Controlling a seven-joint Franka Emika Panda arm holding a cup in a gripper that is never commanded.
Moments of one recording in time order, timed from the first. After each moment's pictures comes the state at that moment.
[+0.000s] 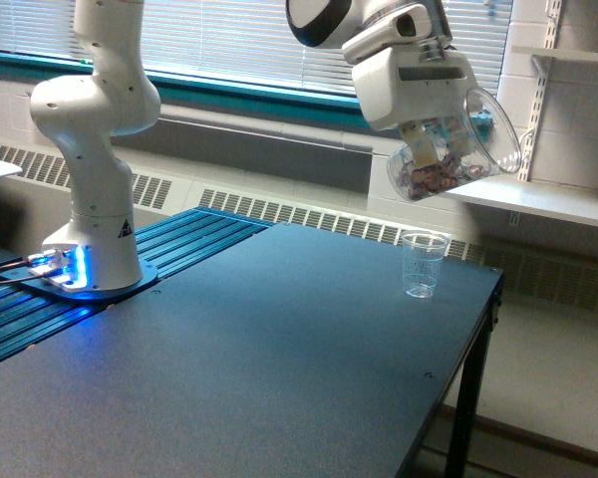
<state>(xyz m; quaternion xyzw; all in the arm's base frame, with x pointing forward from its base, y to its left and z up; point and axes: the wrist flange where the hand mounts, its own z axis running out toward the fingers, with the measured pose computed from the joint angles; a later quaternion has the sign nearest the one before) 0.625 -0.174 0.475 -0.84 0.48 -0.25 0.07</state>
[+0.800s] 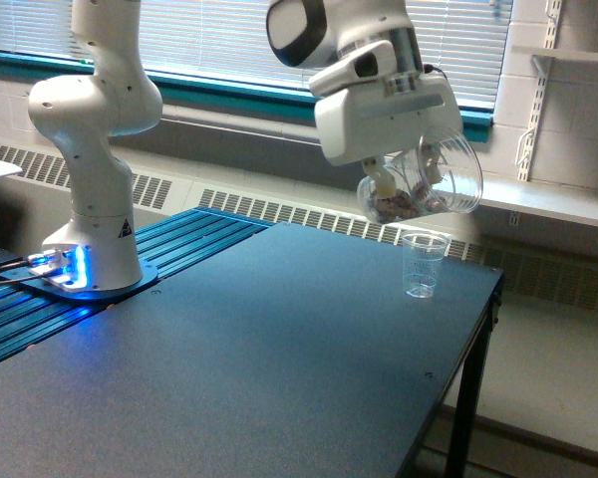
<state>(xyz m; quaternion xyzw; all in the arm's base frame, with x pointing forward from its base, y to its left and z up) 0.599 -0.171 0.438 -0.81 0.55 -0.20 0.08</state>
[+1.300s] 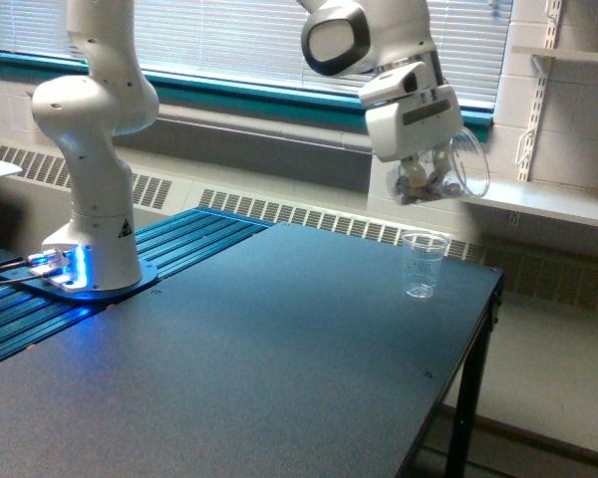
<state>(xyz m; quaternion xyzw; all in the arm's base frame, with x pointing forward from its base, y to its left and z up) 0.578 0.015 0.417 -0.87 0.46 -0.16 0.11</state>
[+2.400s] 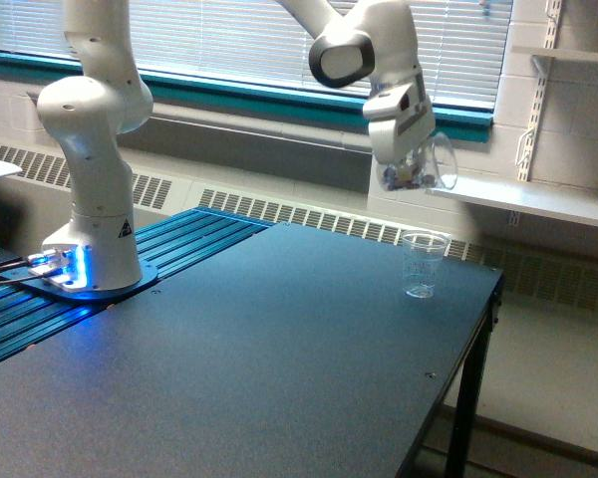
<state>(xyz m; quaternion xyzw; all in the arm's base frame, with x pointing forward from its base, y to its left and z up) 0.508 0.188 0.374 -0.90 0.41 -0.08 0.14</state>
